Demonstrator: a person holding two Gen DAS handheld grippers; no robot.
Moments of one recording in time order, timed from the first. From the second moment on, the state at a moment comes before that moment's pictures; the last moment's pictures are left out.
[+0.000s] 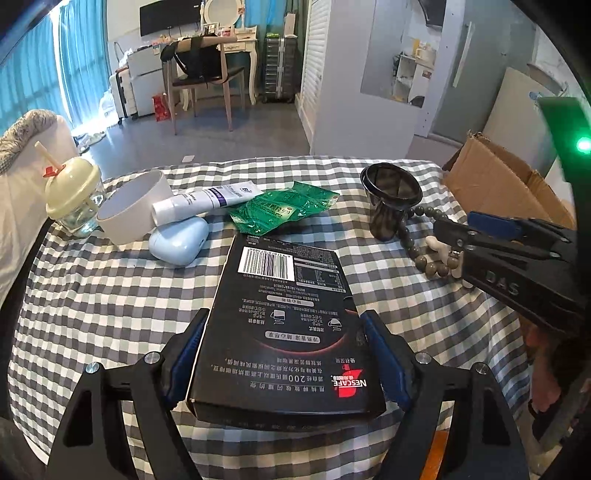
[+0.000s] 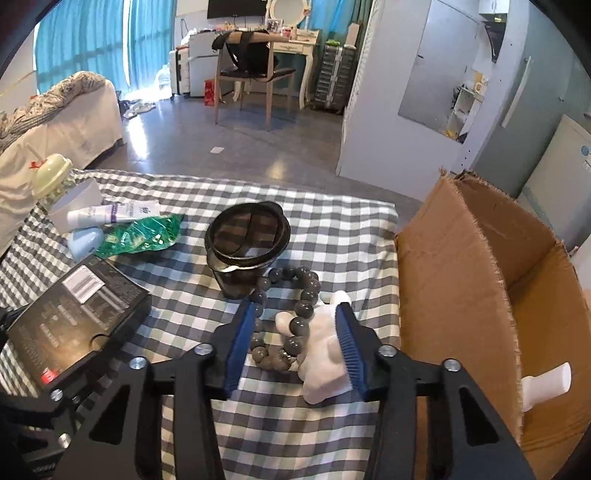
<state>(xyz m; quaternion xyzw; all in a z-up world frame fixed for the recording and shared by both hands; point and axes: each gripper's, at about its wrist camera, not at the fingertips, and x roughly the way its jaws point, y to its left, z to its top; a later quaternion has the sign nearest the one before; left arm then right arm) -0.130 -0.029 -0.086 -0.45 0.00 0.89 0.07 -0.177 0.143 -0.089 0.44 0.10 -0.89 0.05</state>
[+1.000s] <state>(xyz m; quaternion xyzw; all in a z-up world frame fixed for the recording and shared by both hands) -0.120 -0.013 -0.025 -0.39 0.02 0.92 0.09 -0.142 0.153 -0.013 0.37 0.09 -0.92 0.05</state>
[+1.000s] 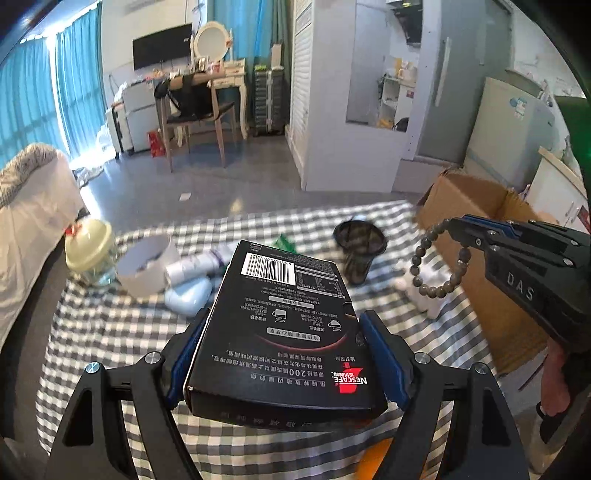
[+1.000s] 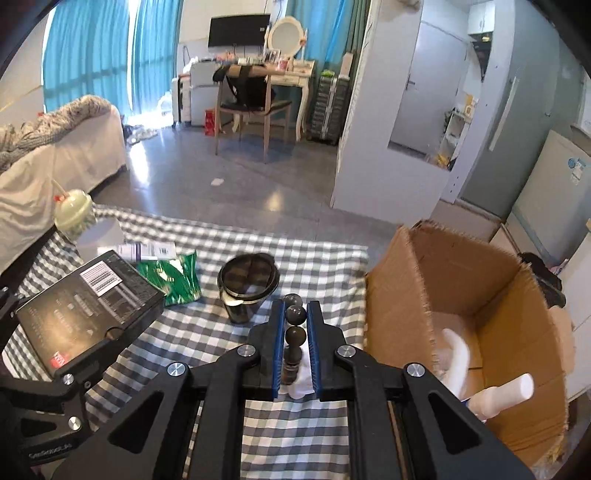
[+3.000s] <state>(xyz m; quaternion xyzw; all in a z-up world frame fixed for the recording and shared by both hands) -0.153 0.272 -0.014 -0.42 0.13 0.87 0.23 -0.104 0.422 -0.015 0.39 -0.01 -0.91 -0.12</state>
